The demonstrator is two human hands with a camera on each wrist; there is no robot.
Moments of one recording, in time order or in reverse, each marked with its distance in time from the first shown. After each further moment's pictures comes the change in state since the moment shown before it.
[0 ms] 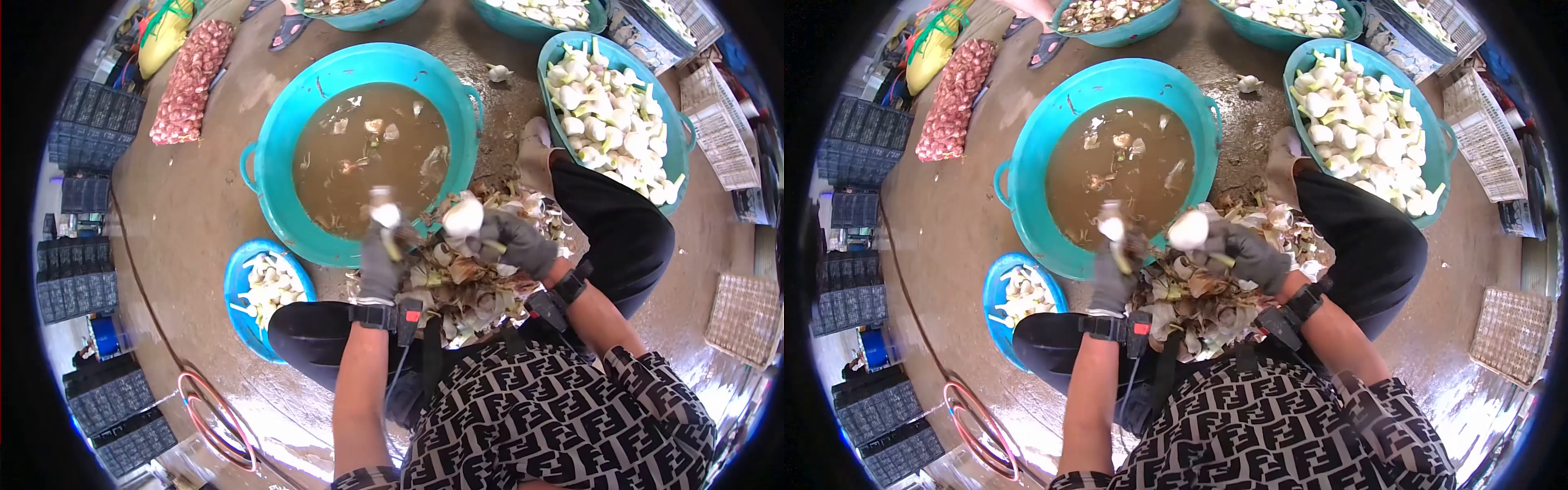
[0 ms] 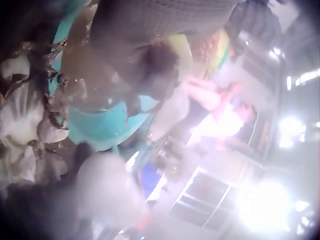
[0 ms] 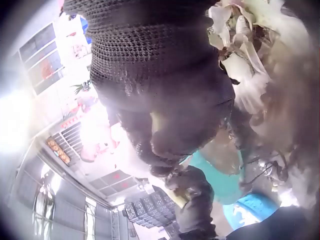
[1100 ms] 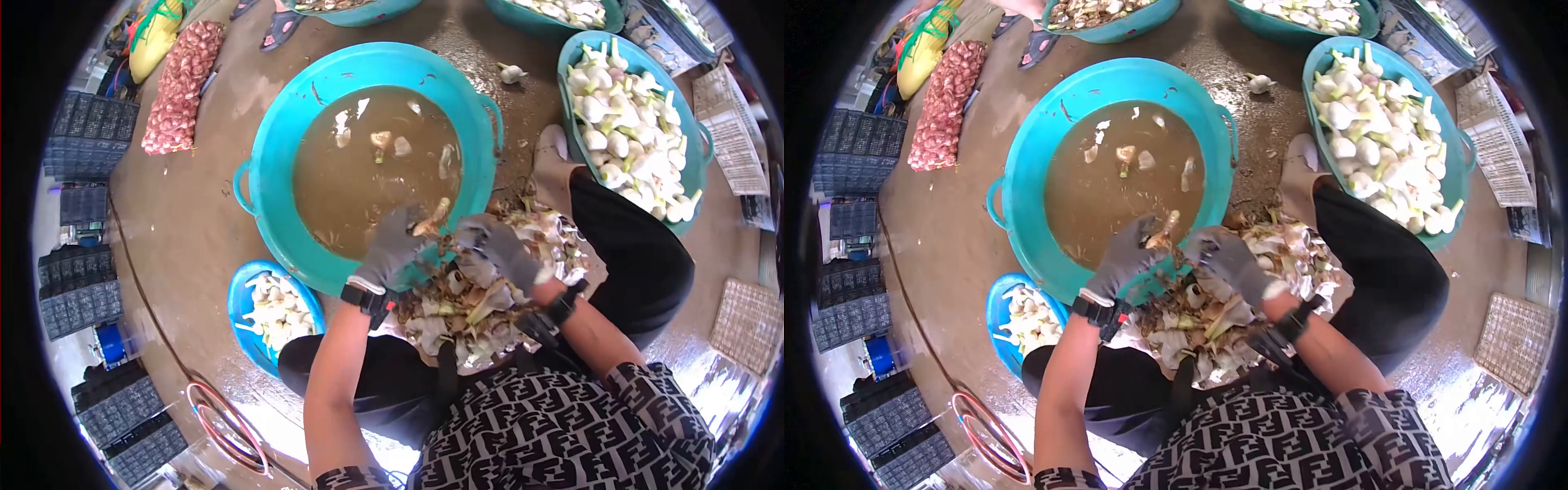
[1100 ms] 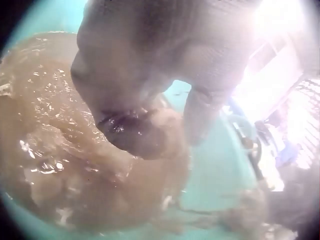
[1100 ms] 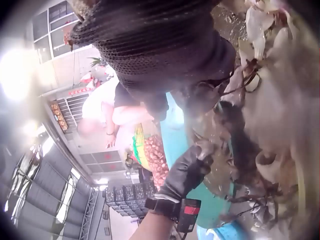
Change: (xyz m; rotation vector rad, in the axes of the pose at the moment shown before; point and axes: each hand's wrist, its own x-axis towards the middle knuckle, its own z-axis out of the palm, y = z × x) left_hand 0.082 0.046 0.002 1.120 -0.052 -0.120; right_hand 0.060 0.082 0.018 -0.102 0.277 0.377
